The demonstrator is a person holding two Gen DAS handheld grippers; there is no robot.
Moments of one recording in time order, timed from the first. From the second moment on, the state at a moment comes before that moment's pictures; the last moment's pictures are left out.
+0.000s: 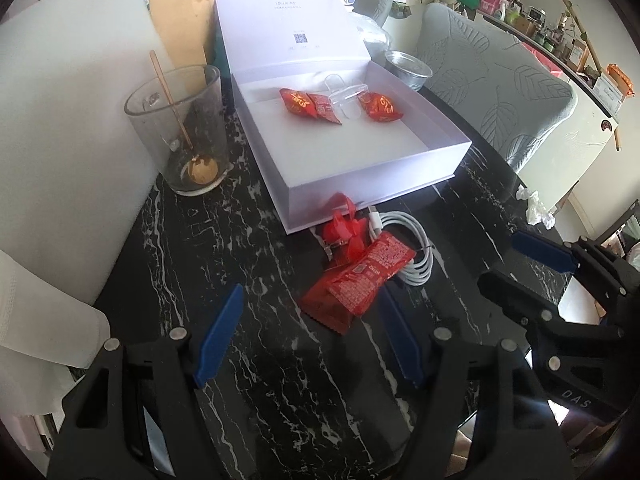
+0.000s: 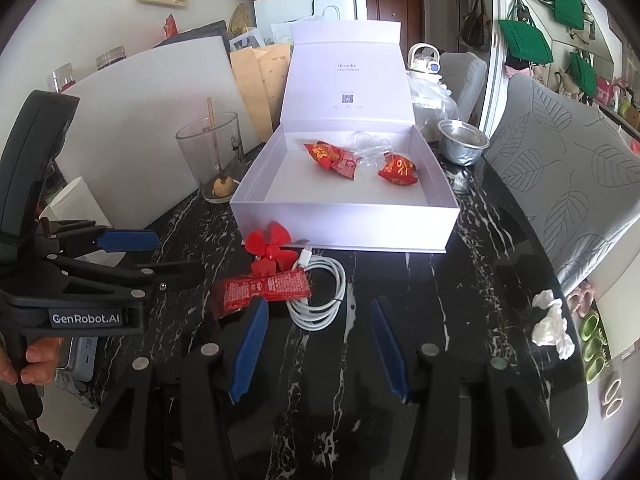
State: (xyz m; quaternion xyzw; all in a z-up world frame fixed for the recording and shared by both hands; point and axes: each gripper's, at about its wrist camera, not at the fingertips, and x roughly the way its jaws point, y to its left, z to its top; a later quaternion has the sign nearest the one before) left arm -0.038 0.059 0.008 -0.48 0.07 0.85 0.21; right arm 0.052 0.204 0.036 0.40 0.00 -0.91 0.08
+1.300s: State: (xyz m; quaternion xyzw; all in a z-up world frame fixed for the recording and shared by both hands) left arm -0.063 0.101 -0.033 -0.50 0.08 0.80 0.32; right arm -0.004 0.225 -0.019 0.45 -0.01 -0.89 0.10
